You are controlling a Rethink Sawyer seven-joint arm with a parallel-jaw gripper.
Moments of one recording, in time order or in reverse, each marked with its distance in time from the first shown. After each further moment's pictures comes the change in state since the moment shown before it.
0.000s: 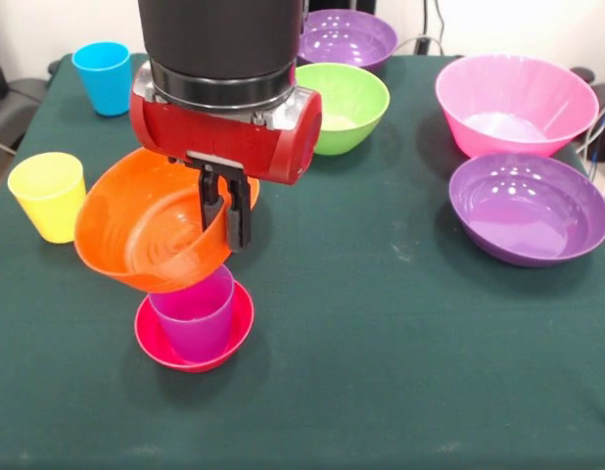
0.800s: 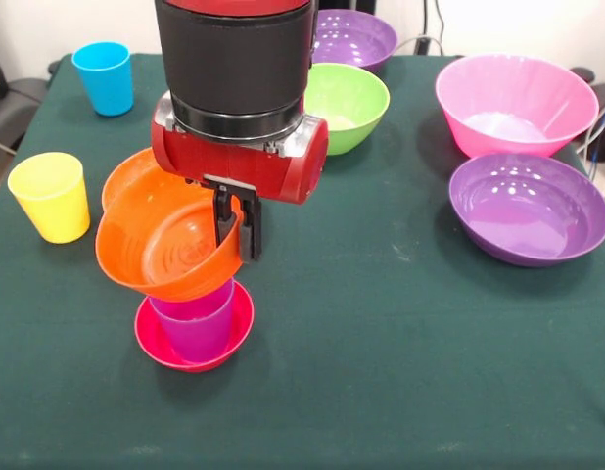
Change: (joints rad) arm -0.003 0.003 0.013 0.055 -0.013 -0.046 0.000
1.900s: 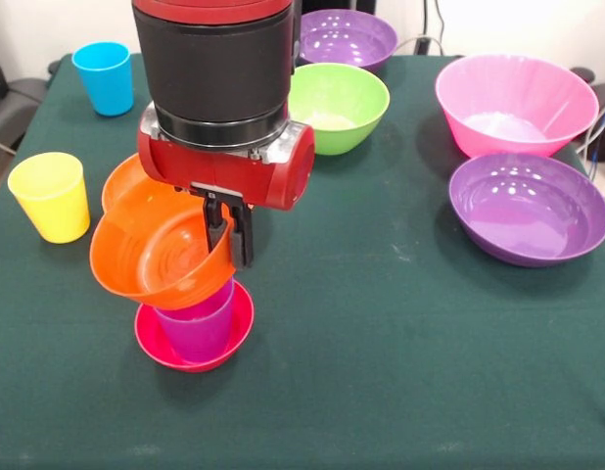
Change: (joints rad) arm -0.030 0.002 0.047 0.000 -0.015 0.000 -0.001
